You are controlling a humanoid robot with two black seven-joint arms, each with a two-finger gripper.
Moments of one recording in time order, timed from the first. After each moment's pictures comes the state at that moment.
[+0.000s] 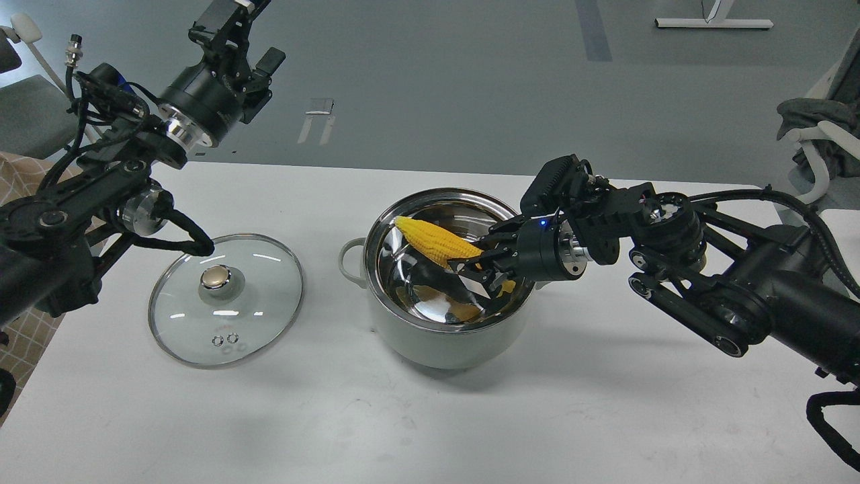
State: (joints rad) left arm -0.84 0.58 -0.61 -1.00 0.51 -0.10 -0.49; right arm 0.92 -0.27 0.47 1.16 -2.18 0.49 0.44
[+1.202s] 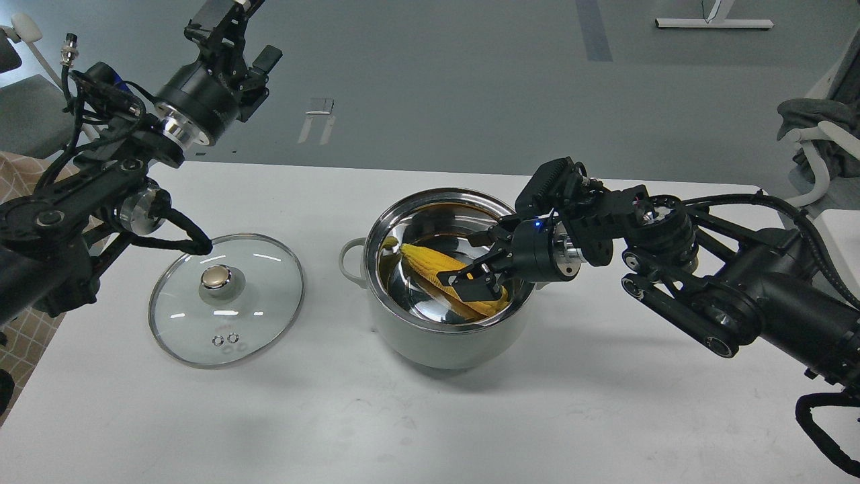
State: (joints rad) left arm -0.84 0.58 -0.62 -1.00 0.51 -0.10 -0.49; right arm 0.92 -0.25 0.50 1.14 -2.18 0.49 0.44
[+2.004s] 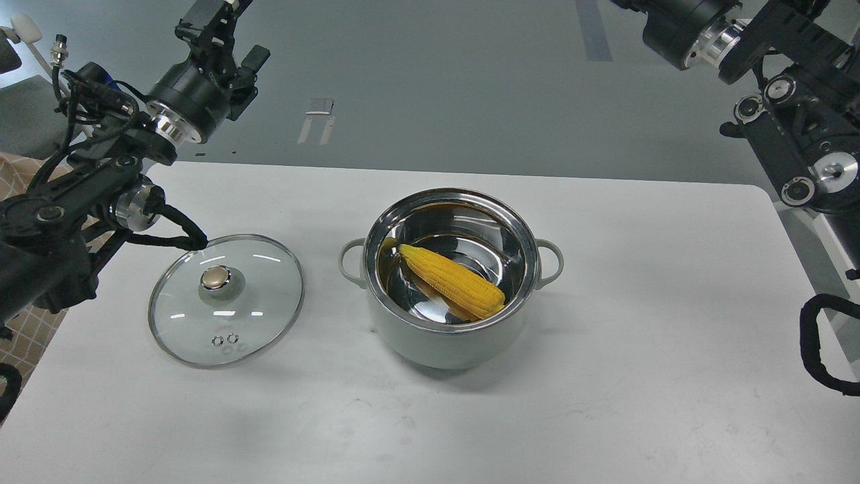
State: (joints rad) left arm -0.86 0.55 -0.63 -0.89 0.51 -0.13 -0.49; right arm 1.10 -0.23 1.06 0.70 -1.74 0.21 0.45
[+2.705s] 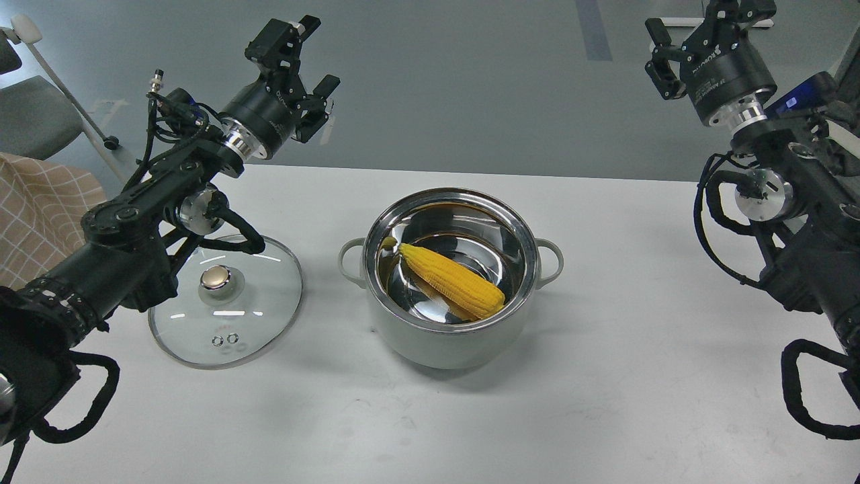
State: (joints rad) left arm -0.86 0.31 -0.72 -0.69 0.48 -0.39 -0.43; right arm 0.91 -0.20 1.05 0.52 -0.60 0.45 0.44
